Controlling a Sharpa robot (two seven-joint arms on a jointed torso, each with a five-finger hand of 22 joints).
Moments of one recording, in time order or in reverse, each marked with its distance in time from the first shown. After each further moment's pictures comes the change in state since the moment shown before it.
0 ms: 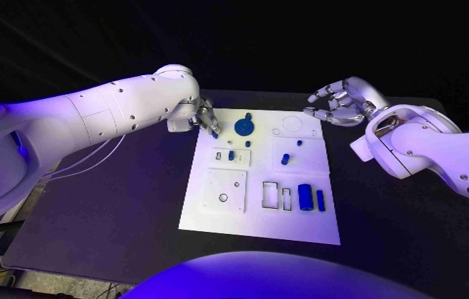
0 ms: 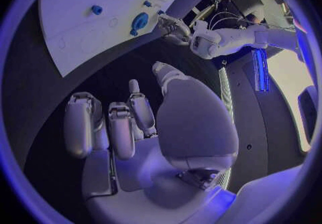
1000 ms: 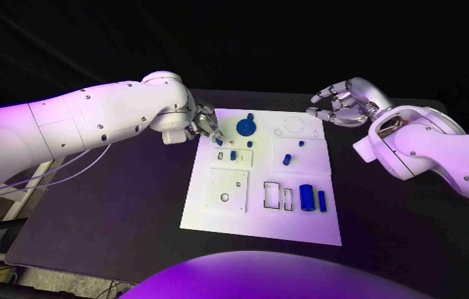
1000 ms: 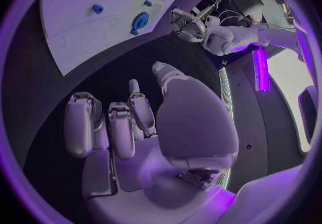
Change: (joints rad) left arm -0.011 -0.177 0.009 0.298 0.088 -0.104 0.005; left_hand -0.016 -0.005 0.005 0.005 0.091 -0.002 0.002 0.055 0.000 0.025 -0.004 0.018 0.006 0.000 0.000 0.000 0.000 0.000 0.016 -0.006 0.004 0.000; right arm -0.002 -0.003 0.000 -0.003 0.000 0.000 0.000; right_hand 0.000 0.000 0.000 0.000 0.004 0.000 0.000 0.000 0.001 0.000 0.000 0.000 0.000 0.000 0.000 0.000 0.000 0.000 0.000 0.000 0.000 0.000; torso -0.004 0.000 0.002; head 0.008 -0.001
